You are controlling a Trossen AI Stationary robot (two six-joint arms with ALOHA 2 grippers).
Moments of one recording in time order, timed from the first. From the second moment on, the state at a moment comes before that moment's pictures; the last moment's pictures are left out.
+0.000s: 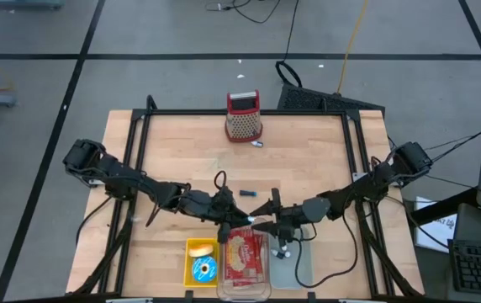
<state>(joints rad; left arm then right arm) -0.34 1.59 0.92 0.39 -0.13 -0.65 0.43 1.59 0.68 0.85 0.28 -0.75</state>
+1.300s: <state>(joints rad) -0.30 1.58 0.92 0.41 -0.12 -0.51 0.42 1.59 0.68 0.86 0.28 -0.69</state>
